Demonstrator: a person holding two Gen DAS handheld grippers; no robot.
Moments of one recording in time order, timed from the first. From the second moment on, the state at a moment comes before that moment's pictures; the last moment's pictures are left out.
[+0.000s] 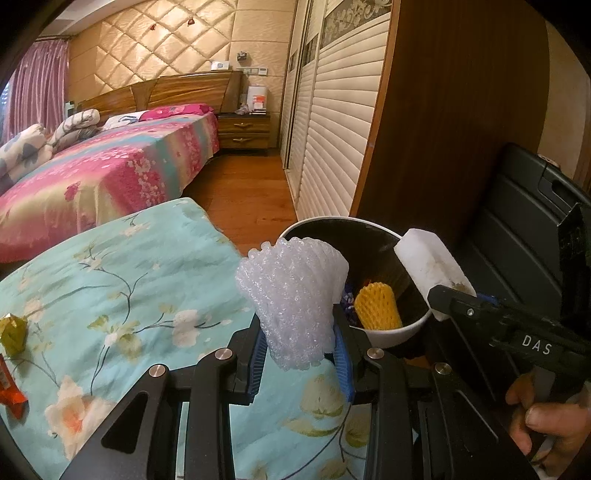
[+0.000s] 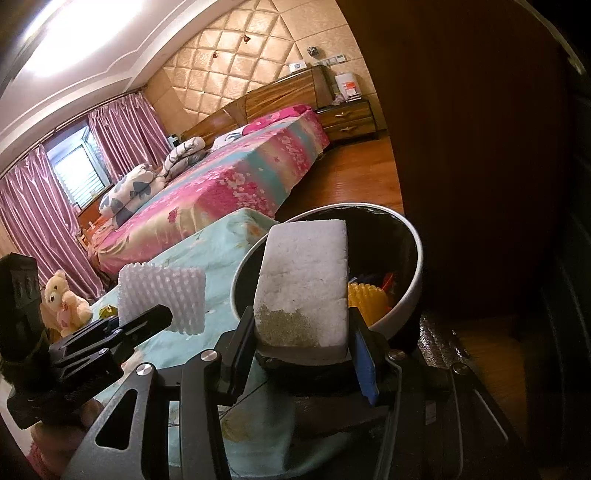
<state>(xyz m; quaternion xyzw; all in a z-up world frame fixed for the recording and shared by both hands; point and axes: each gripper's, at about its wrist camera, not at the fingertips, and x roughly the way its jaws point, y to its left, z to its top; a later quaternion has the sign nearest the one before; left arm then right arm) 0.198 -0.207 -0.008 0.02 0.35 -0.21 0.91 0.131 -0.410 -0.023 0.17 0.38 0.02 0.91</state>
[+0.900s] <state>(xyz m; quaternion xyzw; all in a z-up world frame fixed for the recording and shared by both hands) 0.251 -0.244 -0.023 0.03 0.36 -0.22 0.90 0.169 -0.432 -0.030 0.16 0.40 0.01 0.90</state>
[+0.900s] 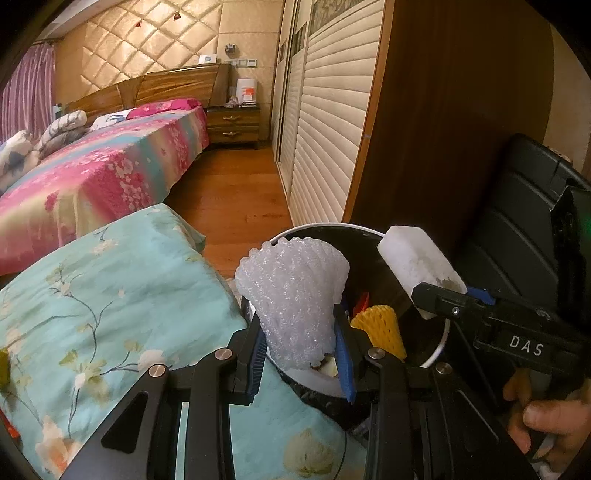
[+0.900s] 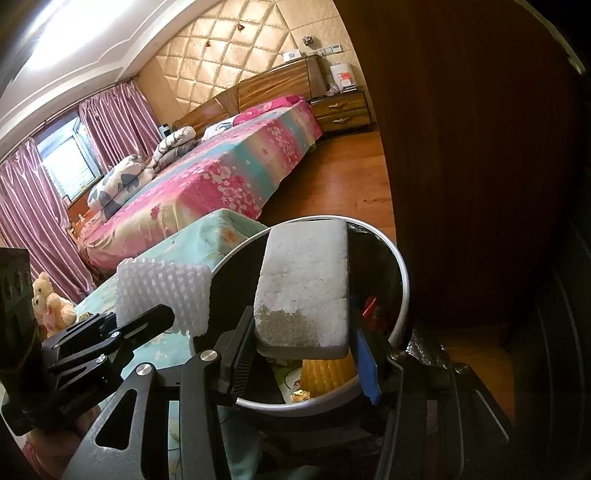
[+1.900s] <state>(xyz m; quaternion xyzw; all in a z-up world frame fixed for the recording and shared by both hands) 0.258 -0.249 -0.030 0.04 0.37 -0.23 0.90 0.178 -0.450 -0.034 0.18 0.41 0.00 0.90</state>
